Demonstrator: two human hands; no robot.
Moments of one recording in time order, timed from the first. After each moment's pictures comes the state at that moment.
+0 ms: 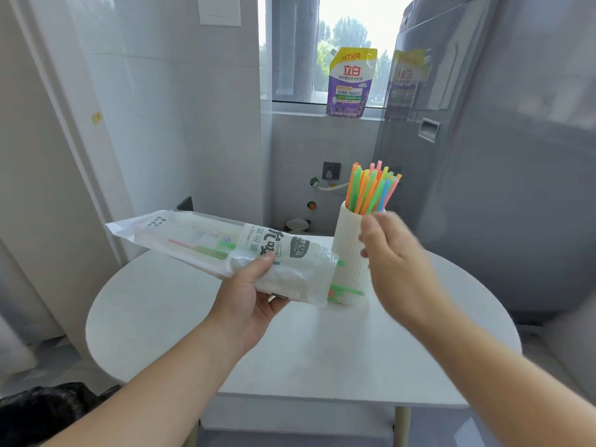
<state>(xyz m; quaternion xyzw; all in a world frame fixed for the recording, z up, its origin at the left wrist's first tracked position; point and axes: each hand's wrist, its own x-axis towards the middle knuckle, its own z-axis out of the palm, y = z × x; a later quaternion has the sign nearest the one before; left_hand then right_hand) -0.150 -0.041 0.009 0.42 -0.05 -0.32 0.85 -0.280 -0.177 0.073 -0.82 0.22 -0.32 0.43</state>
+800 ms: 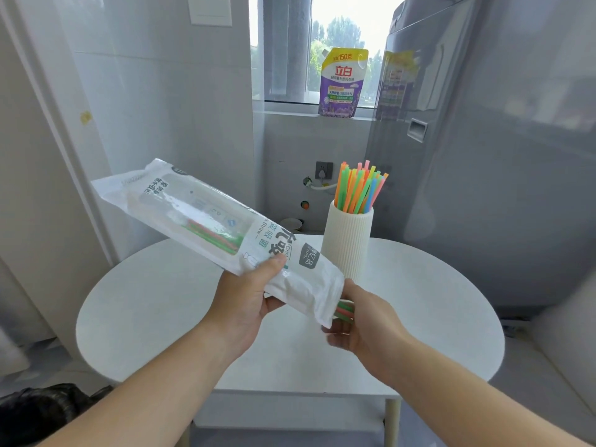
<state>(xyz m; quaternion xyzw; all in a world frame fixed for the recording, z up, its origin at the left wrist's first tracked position) -0.167 -0.043 0.014 0.51 -0.16 -0.25 0.81 -0.283 -0.169 0.016 -0.53 0.36 -0.12 0.76</state>
